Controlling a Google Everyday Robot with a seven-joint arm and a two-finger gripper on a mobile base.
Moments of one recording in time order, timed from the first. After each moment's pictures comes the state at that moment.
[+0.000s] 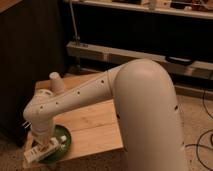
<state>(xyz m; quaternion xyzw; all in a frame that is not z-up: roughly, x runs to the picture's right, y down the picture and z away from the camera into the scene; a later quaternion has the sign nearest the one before) -0.299 0.241 0.682 -0.41 -0.02 0.27 0.87</state>
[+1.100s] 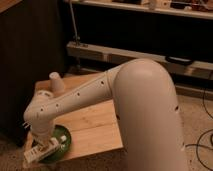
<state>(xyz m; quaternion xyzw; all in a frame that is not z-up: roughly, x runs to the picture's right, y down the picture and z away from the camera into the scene) -0.304 0.239 0.692 -0.39 -0.04 0.25 0.89</state>
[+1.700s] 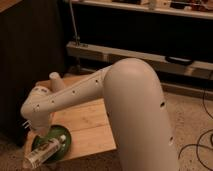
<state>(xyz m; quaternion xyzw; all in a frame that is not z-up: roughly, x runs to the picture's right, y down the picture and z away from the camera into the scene) -0.317 0.209 0.712 -0.37 -0.03 0.27 0.89</state>
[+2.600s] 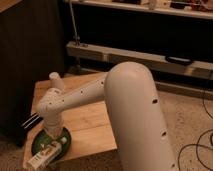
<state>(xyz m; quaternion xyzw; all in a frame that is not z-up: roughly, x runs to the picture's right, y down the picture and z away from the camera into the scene) -0.273 0.234 0.762 -0.40 0.04 0.29 0.87</state>
